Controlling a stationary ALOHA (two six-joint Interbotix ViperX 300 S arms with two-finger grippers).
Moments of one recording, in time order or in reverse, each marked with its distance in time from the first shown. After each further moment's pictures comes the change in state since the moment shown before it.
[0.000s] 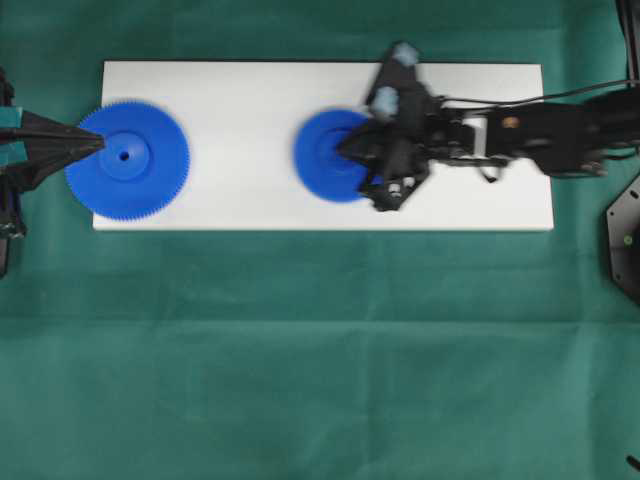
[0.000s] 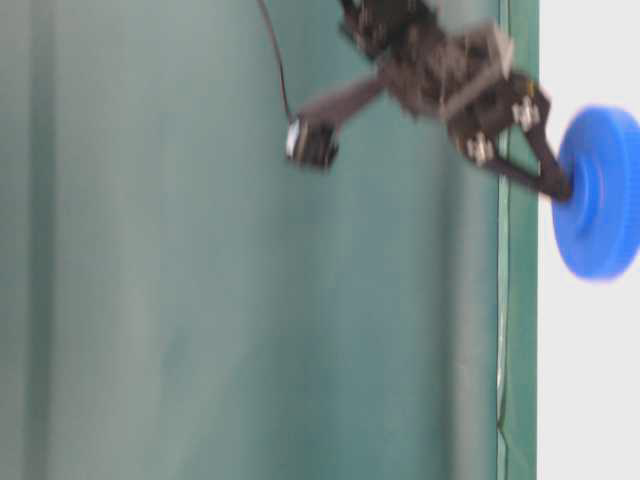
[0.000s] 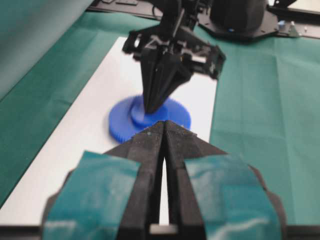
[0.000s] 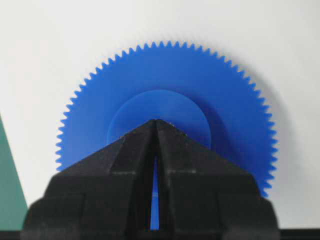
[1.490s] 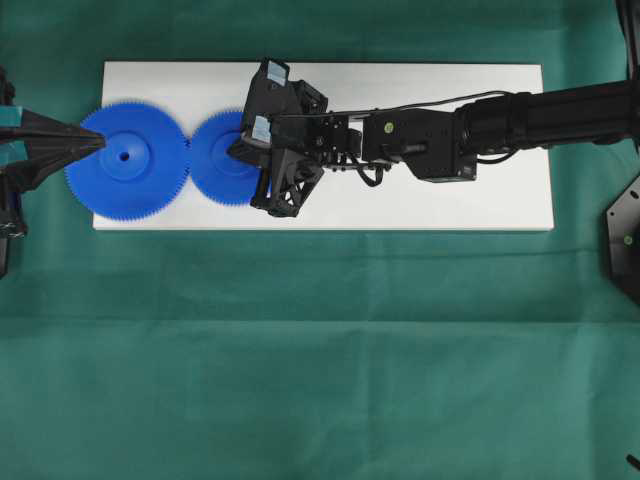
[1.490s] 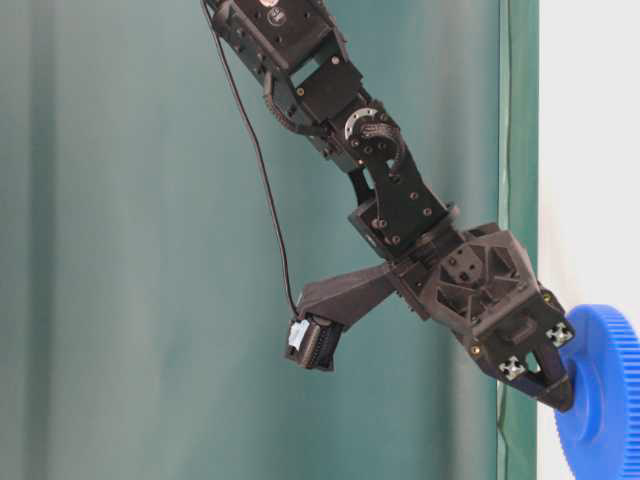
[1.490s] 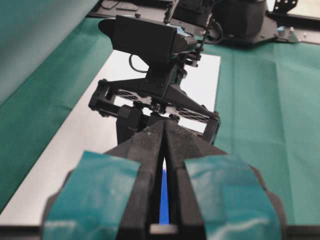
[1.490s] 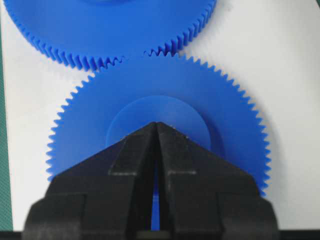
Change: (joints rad) left arm 0.000 0.005 -0.002 -0.002 -0.025 0.000; right arm 0.094 0.339 -0.540 0.000 0.092 -0.218
